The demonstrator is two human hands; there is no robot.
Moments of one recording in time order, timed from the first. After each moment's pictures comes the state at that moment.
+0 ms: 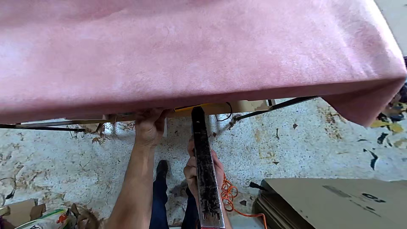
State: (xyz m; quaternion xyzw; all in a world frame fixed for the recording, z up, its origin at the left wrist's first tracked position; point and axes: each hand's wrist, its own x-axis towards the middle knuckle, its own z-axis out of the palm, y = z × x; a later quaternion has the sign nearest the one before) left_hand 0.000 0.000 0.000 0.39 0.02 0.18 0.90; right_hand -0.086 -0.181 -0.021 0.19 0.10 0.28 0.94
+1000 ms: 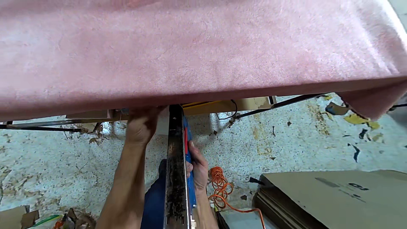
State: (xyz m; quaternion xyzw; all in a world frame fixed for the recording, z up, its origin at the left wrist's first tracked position) left_hand -0.023 0.089 -0.001 0.44 -0.04 0.15 0.88; right_hand -0.103 -0.074 0.022 0.20 0.10 0.30 0.93
